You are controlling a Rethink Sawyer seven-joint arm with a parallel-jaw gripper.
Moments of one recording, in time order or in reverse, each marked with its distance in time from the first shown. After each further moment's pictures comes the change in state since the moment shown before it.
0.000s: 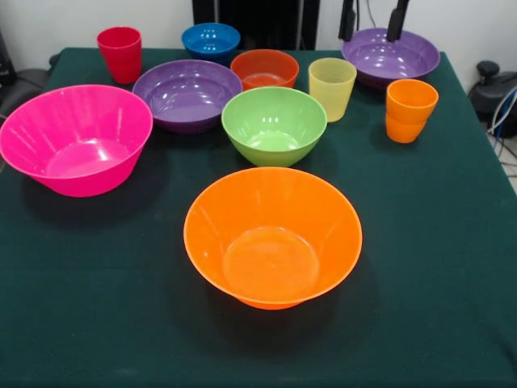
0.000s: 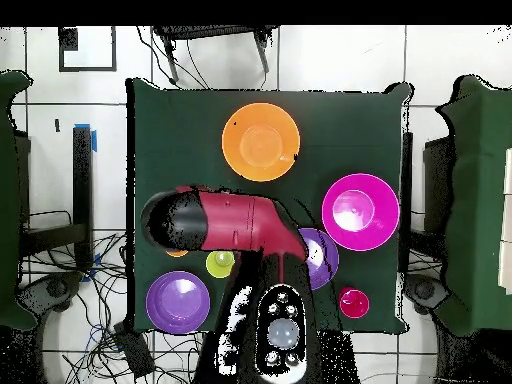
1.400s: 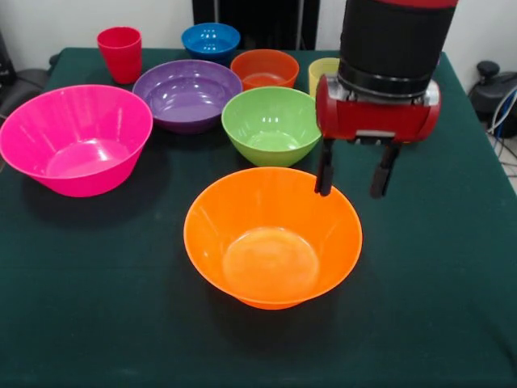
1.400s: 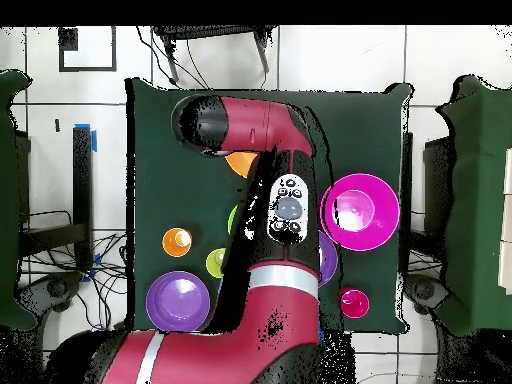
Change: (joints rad) arm -0.004 0.420 -0.044 -0.607 0.032 0.130 0.000
